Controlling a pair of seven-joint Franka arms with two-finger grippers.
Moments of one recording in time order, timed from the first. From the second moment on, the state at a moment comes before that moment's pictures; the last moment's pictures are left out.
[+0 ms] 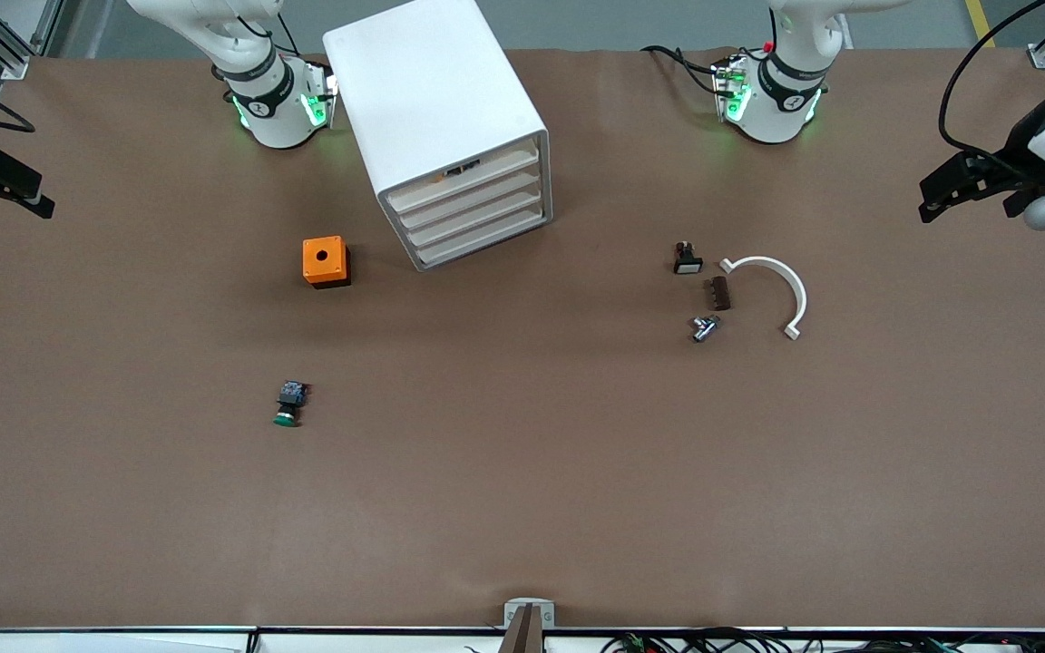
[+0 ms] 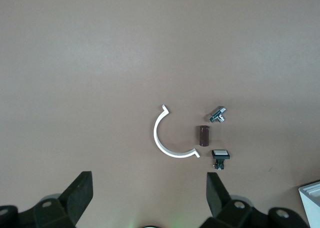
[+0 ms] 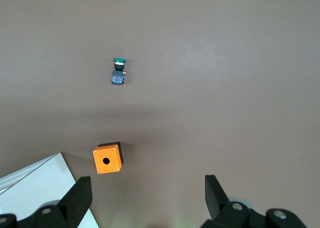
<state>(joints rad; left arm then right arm) 0.05 -0.08 -0.14 -1.62 0.02 1.53 -0.12 -0.01 -0.07 -0.08 -1.57 0.03 1.48 -0.07</state>
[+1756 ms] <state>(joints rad) -0.04 0.46 -0.14 -1.58 -0.22 1.70 -0.70 -0.01 0.23 -0.07 -1.57 0.03 1.67 -0.02</state>
